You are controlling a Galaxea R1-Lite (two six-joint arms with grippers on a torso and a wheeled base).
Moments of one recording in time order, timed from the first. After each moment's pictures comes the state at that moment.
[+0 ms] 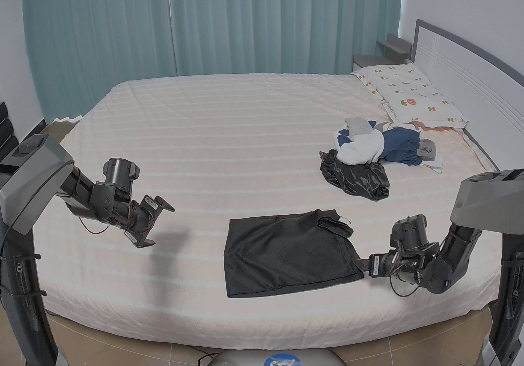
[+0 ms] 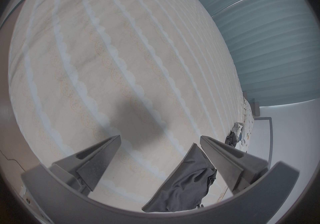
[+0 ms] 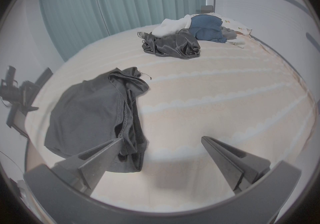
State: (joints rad) left arm -0.05 2.25 -1.19 -0.15 -0.21 -1.05; right arm 0.31 2.27 -0.58 -0.93 -0.17 0.28
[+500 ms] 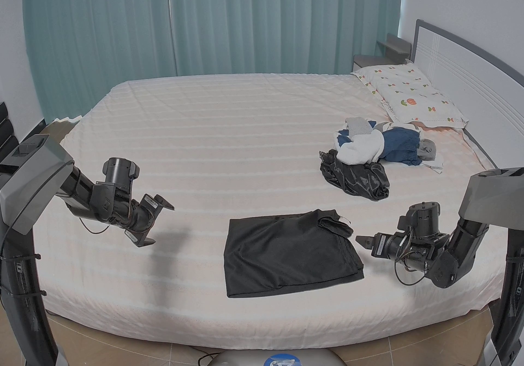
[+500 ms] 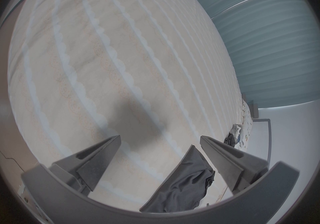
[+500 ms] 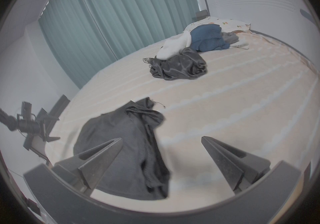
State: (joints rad) left arm -0.05 2.25 -1.19 -0.17 -0.21 -1.06; right arm 0.26 2.25 -0.58 -1.11 -0.02 0.40
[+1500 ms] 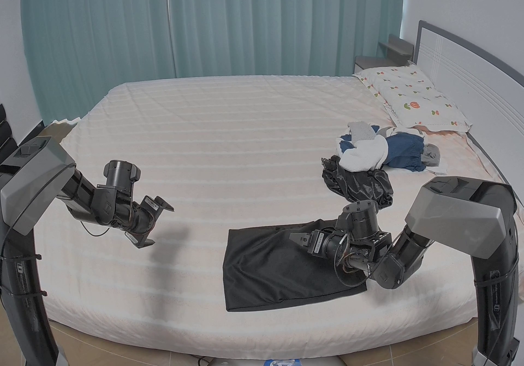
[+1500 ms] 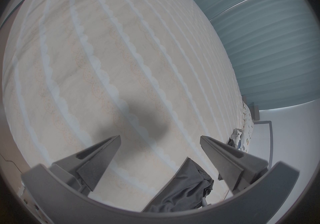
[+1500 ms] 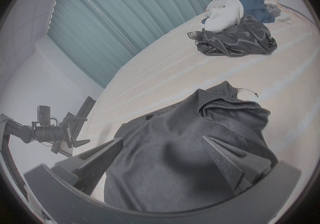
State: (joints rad) left arm -0.06 2.25 -1.16 -0.22 -0.18 -1.06; right arm 0.50 2.41 -0.94 -0.96 0.05 0.64
